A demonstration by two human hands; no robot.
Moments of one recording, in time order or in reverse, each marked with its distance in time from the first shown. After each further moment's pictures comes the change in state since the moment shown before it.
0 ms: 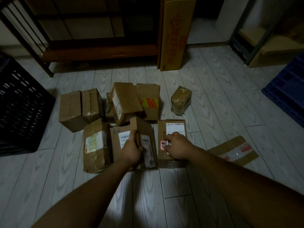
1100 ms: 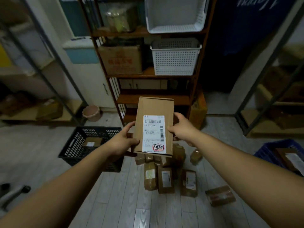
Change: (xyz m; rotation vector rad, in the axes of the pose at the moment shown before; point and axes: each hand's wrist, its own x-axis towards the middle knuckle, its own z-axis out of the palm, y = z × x) left_hand -0.390 0.446 -0.513 -0.299 0.003 -0.097; right_hand -0.384 -0.431 -0.460 0.668 0.138 -0.114
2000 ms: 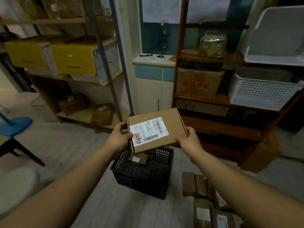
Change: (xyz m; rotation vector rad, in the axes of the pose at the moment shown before) left_hand 0.013 -0.084 -0.412 -0.326 0.489 0.046; right_hand 0.087 -0.208 0.352 0.109 0.098 -0.092
